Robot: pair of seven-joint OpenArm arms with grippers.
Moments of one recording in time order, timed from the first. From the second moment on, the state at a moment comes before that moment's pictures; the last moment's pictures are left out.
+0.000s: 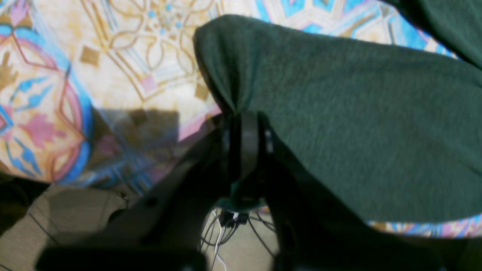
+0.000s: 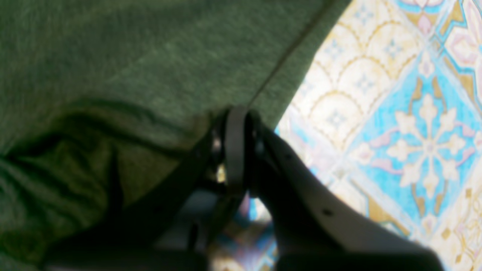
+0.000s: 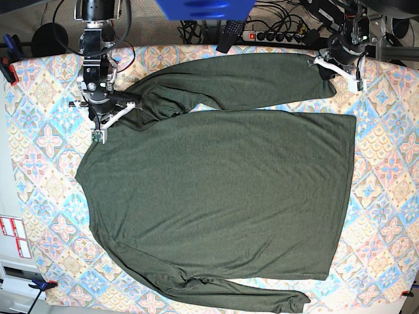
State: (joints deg) left arm 35.4 -19.0 -13.1 89.9 -38.9 -5.6 29.1; right arm -13.8 5.2 8.6 82.4 -0.6 2.0 -31.4
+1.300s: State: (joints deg) left arm 34.1 -19.0 -15.6 99.6 -38.4 -5.4 27.9; right arm -9.4 4.9 19.3 84.4 22.8 1.5 -39.2
